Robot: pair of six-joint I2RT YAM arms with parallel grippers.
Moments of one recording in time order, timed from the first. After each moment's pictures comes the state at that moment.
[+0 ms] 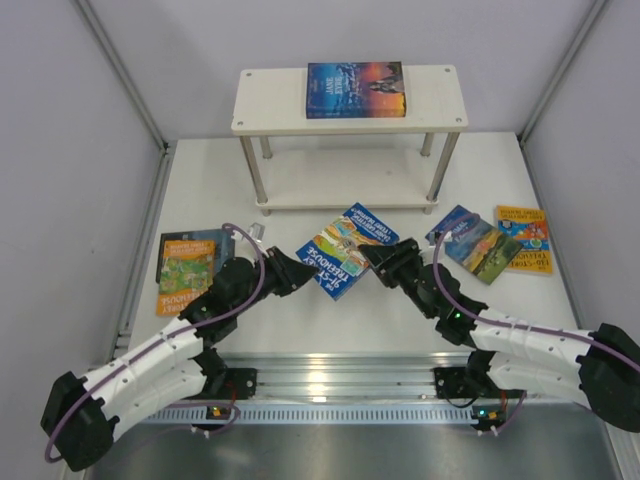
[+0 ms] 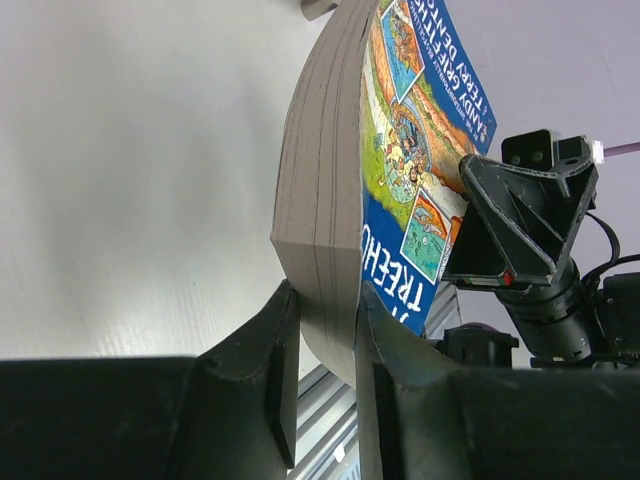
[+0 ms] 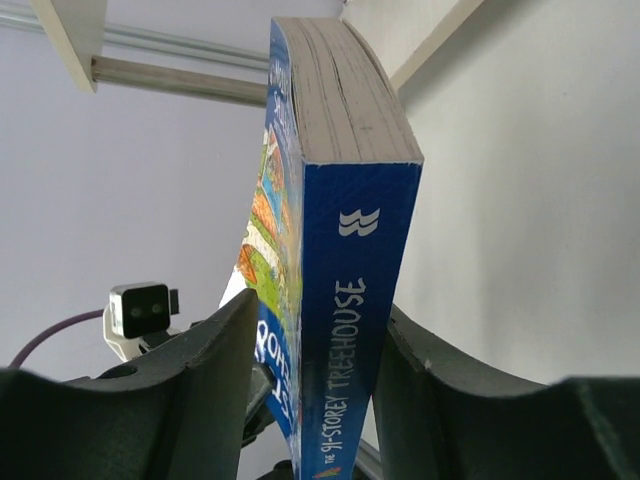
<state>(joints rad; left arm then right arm) -0.72 0.78 0.41 0.13 0.06 -1.03 0.90 0.98 0.33 0.54 0.37 1.34</state>
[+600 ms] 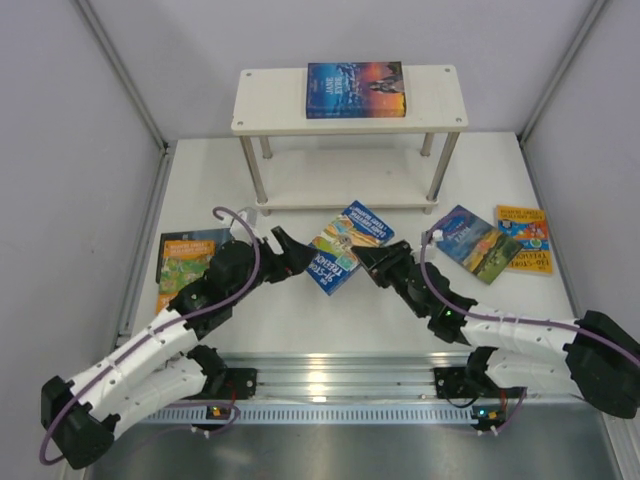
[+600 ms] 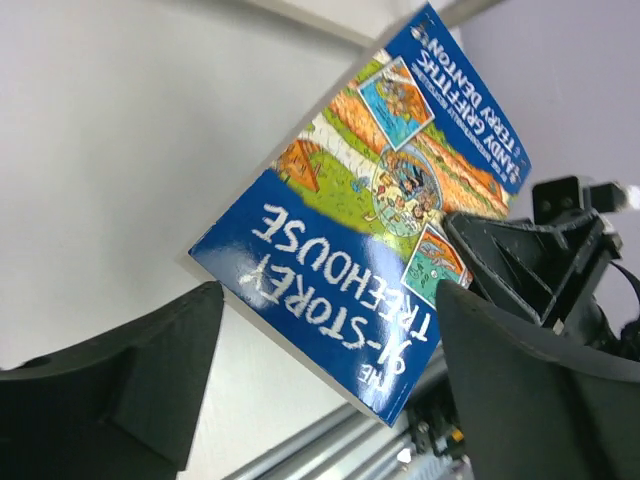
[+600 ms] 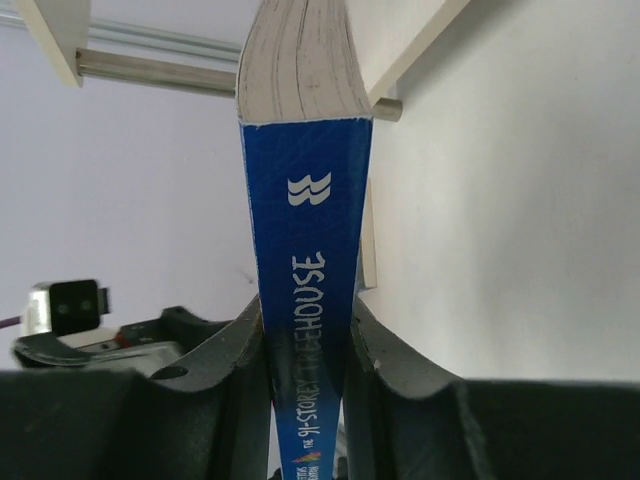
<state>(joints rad) -0.72 0.80 0.58 -0.10 -0.06 -0.91 0.93 1.05 0.35 0.58 0.38 1.37</state>
